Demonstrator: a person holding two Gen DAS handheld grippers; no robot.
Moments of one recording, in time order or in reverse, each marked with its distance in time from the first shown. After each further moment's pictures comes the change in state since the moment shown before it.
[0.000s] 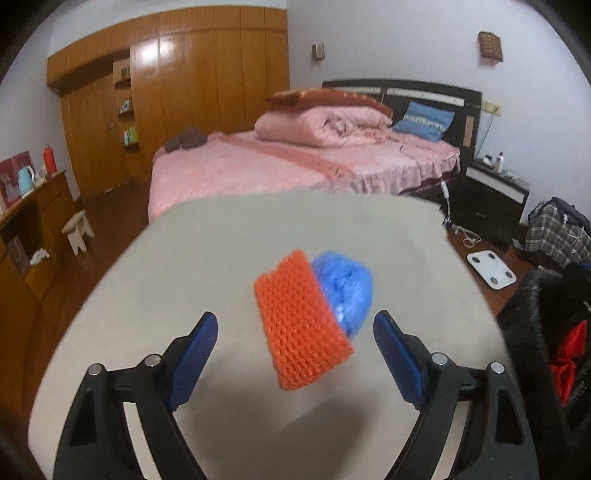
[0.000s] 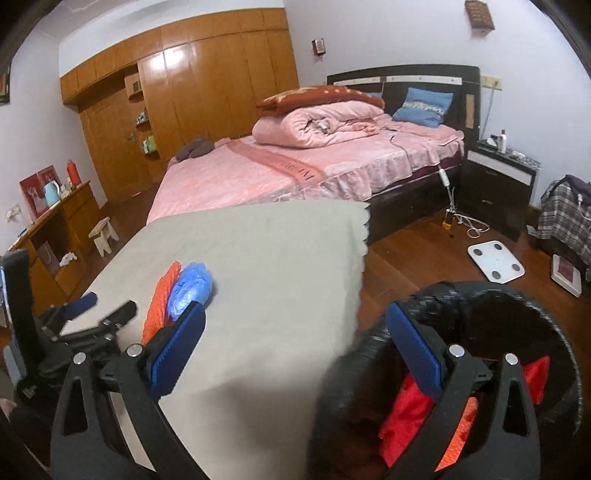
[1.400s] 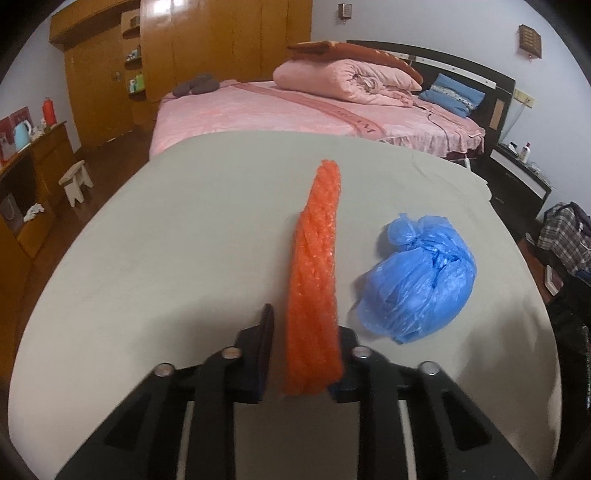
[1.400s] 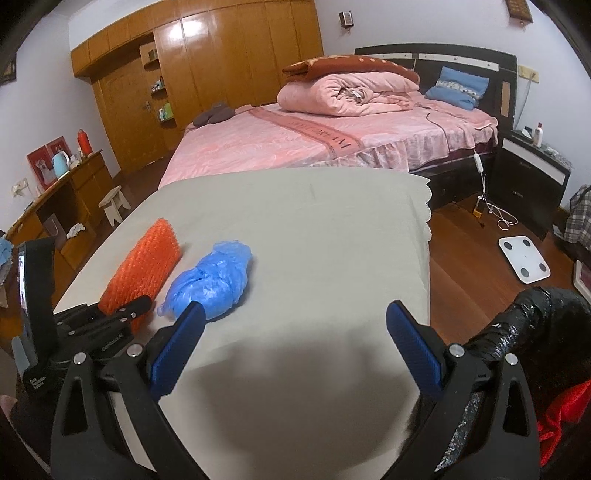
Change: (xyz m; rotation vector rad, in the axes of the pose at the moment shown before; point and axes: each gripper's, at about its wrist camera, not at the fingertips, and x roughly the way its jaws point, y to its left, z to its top) left arm 0.069 0.053 -0.011 -0.088 0.174 -0.017; right arm 0.083 0.050 0.000 -0.055 0.112 0.058
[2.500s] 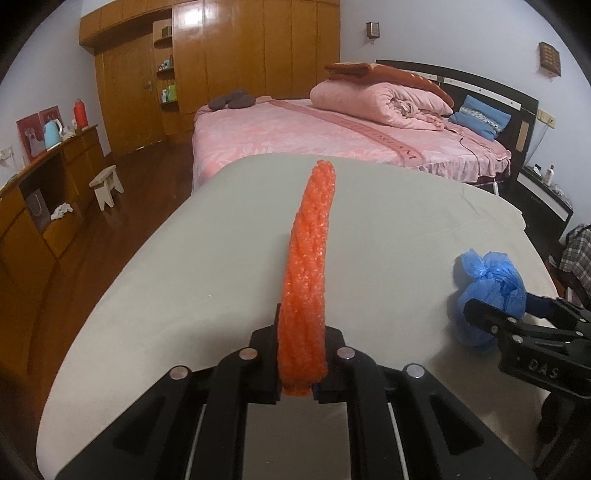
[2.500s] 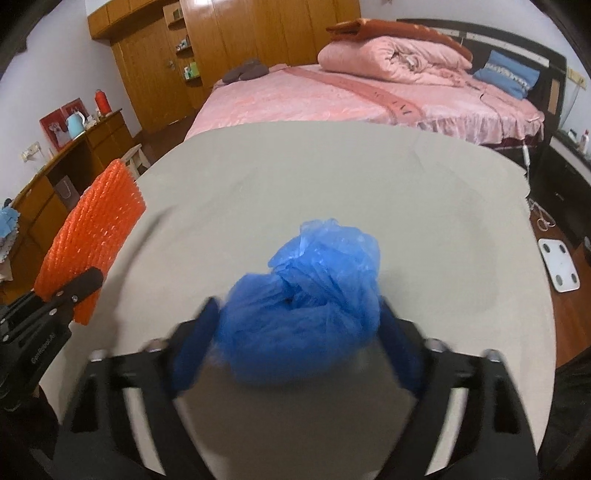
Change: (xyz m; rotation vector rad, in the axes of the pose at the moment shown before) left arm -0.016 0.062 0.007 -0.053 -0.076 0.112; right arm 0.099 0.087 0.005 -0.079 0.161 0.087
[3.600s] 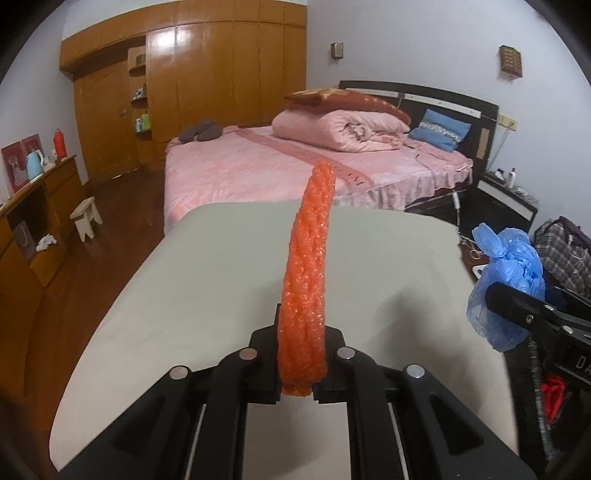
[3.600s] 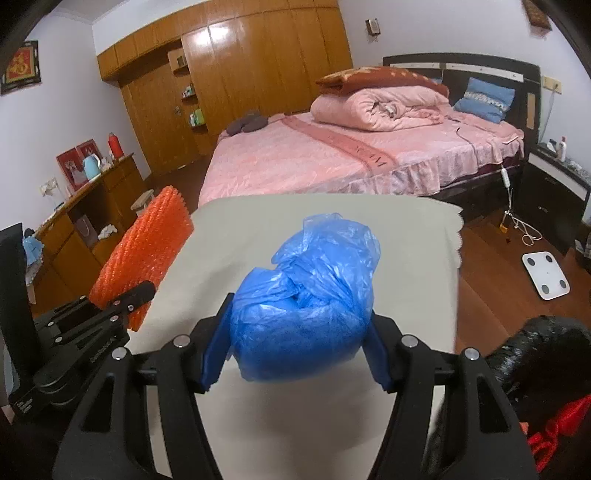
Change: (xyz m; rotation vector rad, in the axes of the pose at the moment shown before) left arm -0.094 -0.064 0.020 0.071 -0.095 -0.099; right arm -0.159 -0.039 -0.007 0.040 -0.195 0.029
